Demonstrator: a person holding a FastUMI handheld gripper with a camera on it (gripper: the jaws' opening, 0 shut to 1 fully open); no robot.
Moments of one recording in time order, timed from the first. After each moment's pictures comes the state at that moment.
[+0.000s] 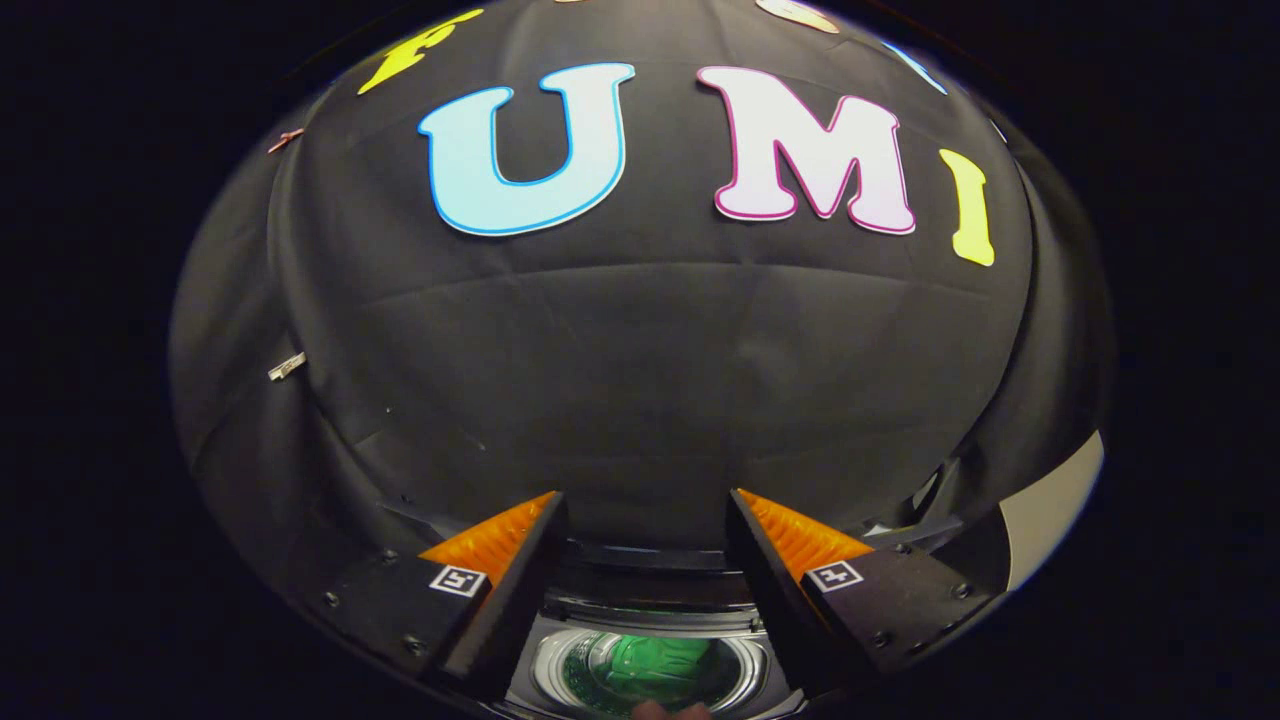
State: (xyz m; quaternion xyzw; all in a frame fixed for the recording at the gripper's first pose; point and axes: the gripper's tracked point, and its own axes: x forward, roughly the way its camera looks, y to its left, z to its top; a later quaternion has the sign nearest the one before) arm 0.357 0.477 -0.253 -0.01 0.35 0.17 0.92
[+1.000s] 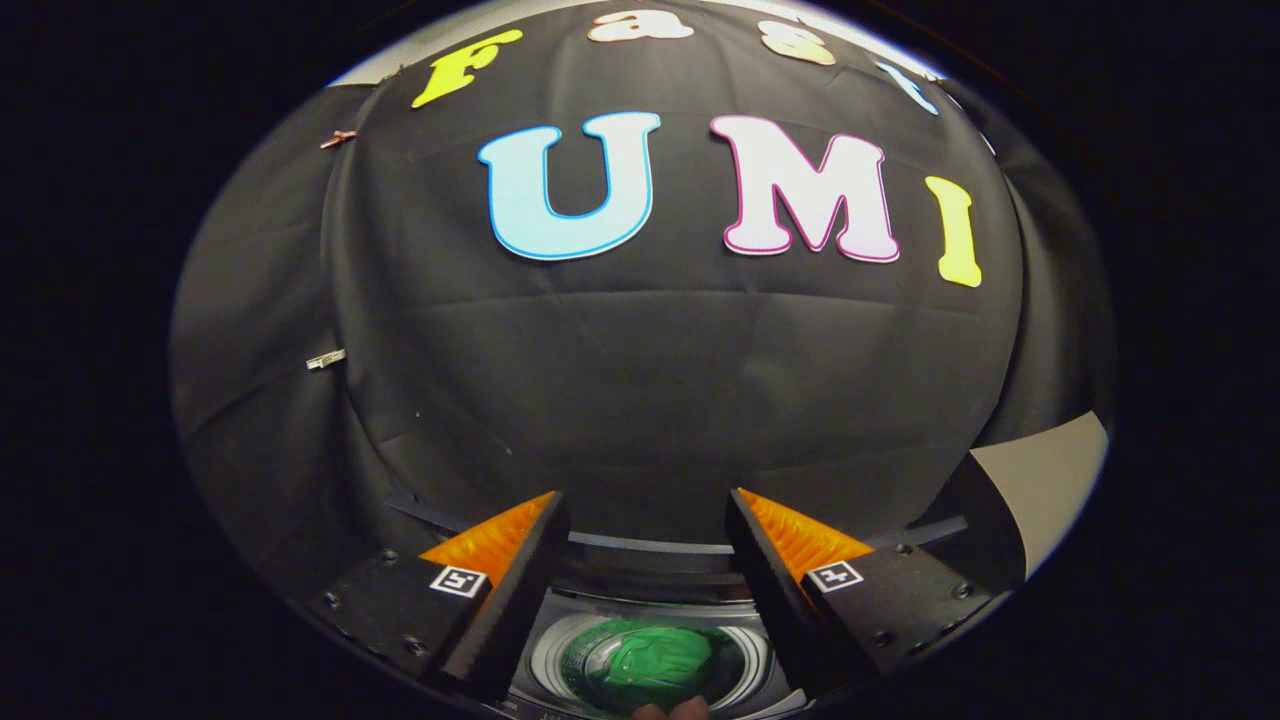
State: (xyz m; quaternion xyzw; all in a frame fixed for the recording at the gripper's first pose) arm 0.284 0.461 -0.236 -0.01 0.26 0.20 0.95
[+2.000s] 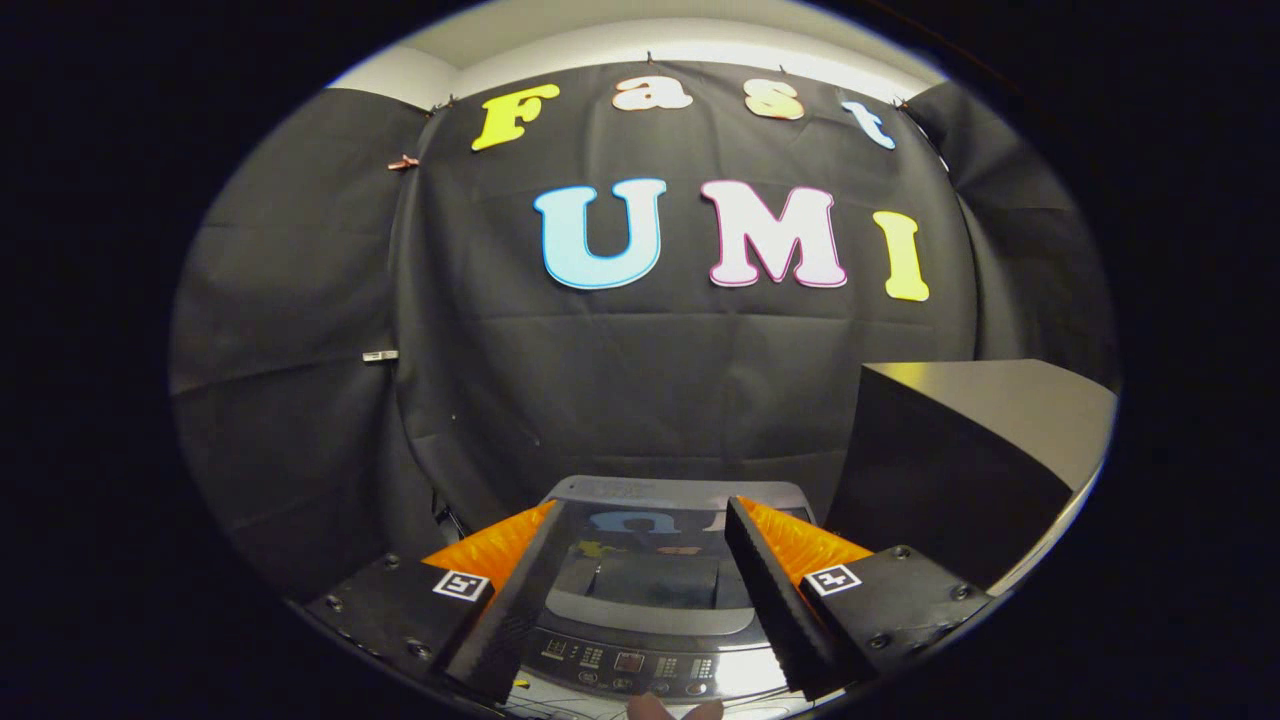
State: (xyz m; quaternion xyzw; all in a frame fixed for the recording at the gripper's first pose) arm 0.096 0.391 -0.228 0.00 0.17 0.21 0.96
